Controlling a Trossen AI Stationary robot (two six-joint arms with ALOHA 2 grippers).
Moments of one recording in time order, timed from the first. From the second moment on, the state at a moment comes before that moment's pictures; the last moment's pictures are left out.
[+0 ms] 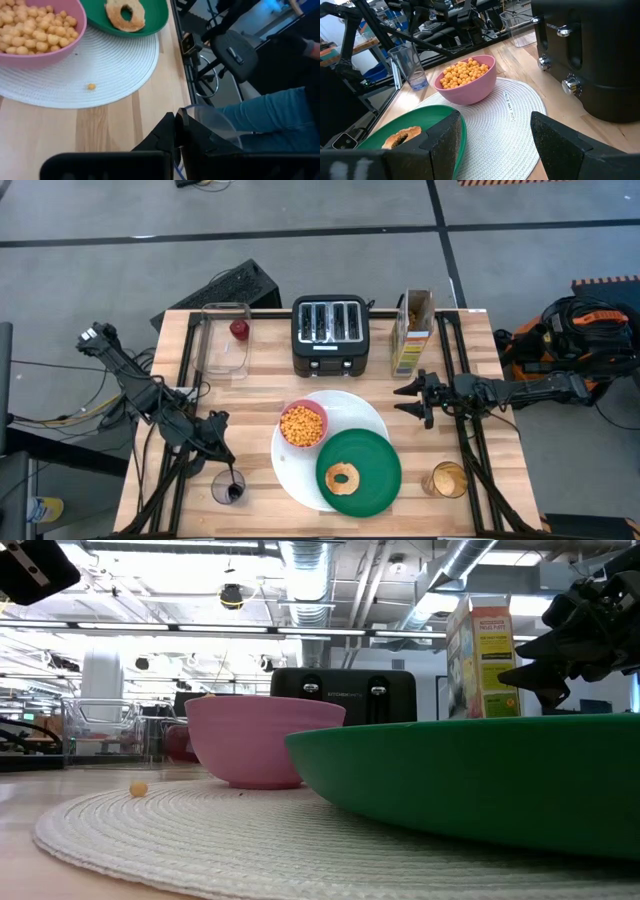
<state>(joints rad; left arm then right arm) -0.72 0.78 0.65 -0.48 -0.12 -0.76 0.05 0.21 0.00 0.04 0.08 0.37</state>
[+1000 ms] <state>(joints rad) -0.72 0.78 1.13 -0.83 -0.38 -0.69 0.05 0.21 0.00 0.04 0.08 0.37</state>
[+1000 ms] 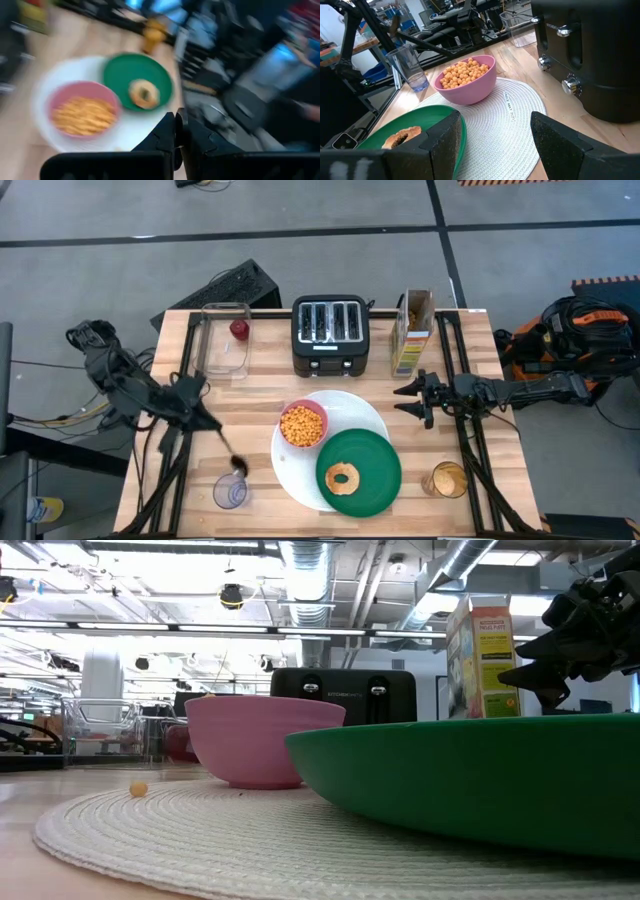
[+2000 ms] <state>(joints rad) -0.19 0.78 0.71 -0.54 0.00 -0.76 0.05 0.21 0.00 0.04 0.08 0.37</state>
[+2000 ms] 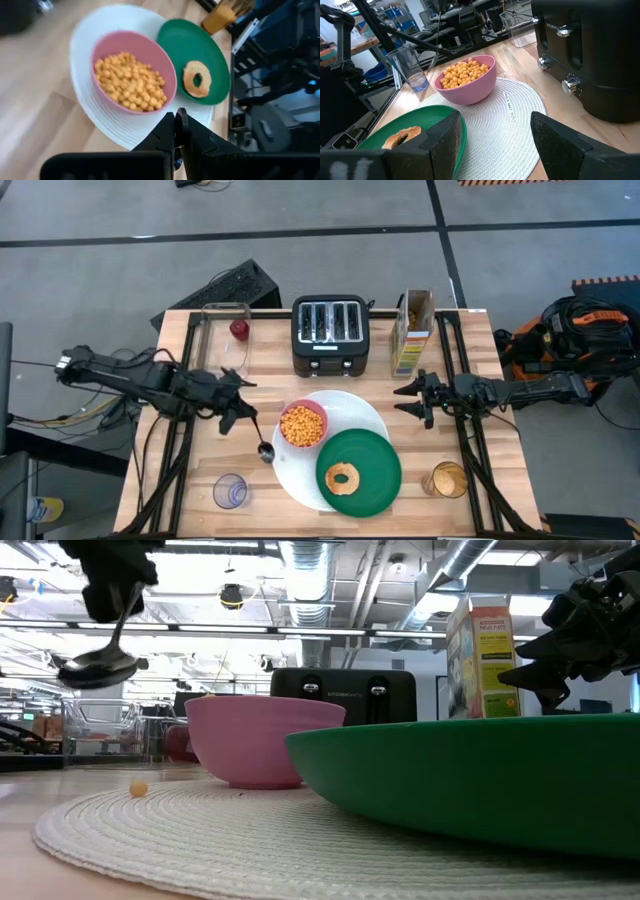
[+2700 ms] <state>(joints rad) -0.08 0.79 0.37 -0.19 0.23 -0.95 0.05 0.21 0.00 0.04 0.08 0.37</state>
